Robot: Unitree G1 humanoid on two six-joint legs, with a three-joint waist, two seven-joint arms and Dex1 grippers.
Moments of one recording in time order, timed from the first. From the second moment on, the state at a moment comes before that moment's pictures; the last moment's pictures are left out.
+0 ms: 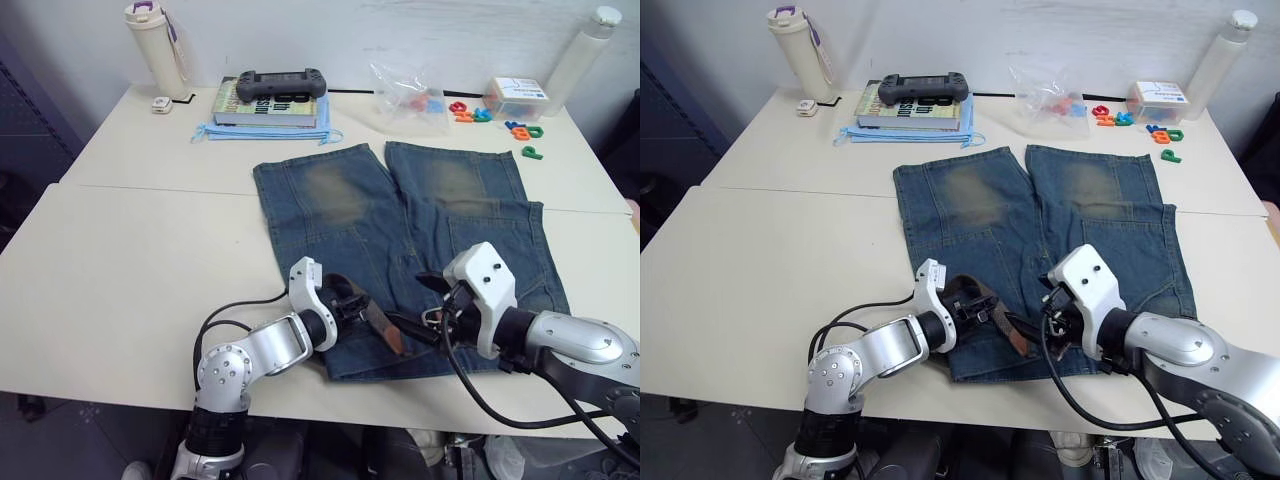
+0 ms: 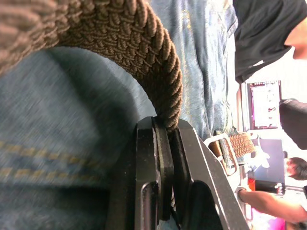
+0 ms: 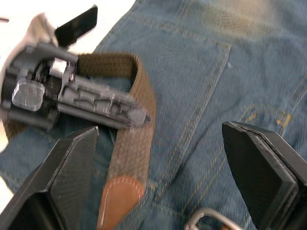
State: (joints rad) left arm -0.27 -0.01 -0.09 -0.29 -1.41 0.98 0.65; right arm -0.08 -0.96 -0.16 -0.85 1.03 0.98 0.18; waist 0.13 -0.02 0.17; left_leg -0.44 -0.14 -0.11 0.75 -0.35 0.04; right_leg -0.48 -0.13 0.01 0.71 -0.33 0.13
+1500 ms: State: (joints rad) left arm -0.30 0.28 0.07 -0.33 -1.35 1.11 0.50; right arm -0.25 -0.67 0.52 -0.78 -0.01 0.90 0.43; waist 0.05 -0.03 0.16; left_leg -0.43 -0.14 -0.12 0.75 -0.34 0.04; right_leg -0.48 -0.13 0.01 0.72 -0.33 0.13
